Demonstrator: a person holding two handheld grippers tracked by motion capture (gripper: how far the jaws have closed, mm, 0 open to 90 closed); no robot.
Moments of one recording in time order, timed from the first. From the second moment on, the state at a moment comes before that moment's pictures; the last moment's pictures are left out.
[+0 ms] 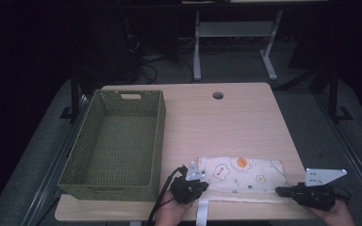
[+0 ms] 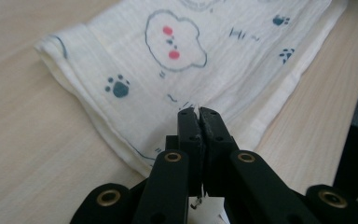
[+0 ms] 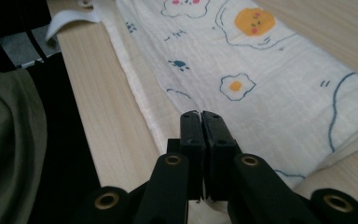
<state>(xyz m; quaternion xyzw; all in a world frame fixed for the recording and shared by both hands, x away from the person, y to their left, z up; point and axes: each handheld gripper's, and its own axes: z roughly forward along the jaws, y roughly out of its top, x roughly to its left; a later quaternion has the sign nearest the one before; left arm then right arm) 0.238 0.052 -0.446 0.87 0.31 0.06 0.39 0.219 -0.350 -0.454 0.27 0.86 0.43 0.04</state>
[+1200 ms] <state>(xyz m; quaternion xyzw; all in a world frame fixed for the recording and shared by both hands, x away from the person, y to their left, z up) 0.299 0.052 -0.465 0.82 0.43 0.07 0.37 0.296 -0.351 -0.473 0.37 0.83 0.39 0.10</state>
